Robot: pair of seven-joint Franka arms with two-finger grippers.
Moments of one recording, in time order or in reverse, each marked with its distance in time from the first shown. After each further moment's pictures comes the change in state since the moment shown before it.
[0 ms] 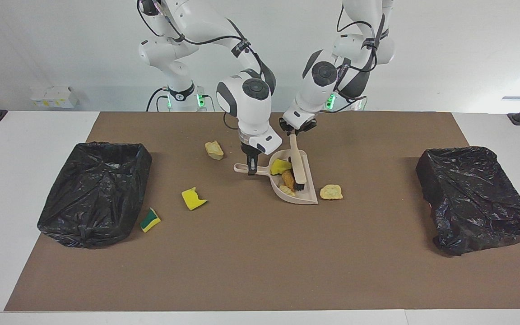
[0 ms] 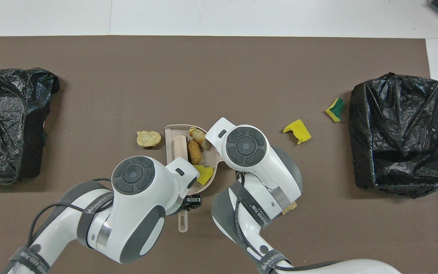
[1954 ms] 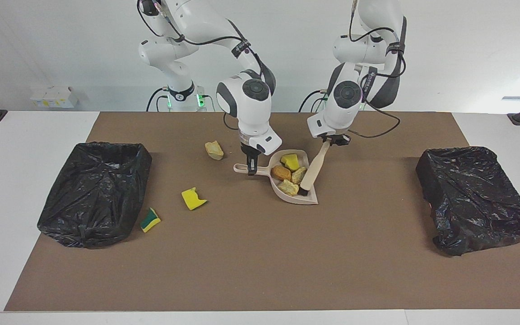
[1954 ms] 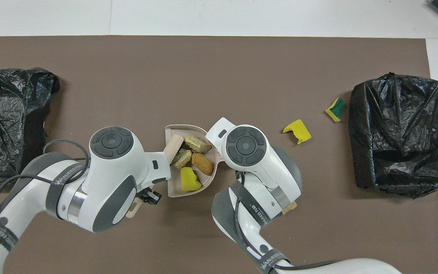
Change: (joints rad) left arm 0.016 0.047 0.114 0.069 0.220 -0.175 0.555; right arm -0.001 0.002 0.000 0.000 0.001 0.000 0.002
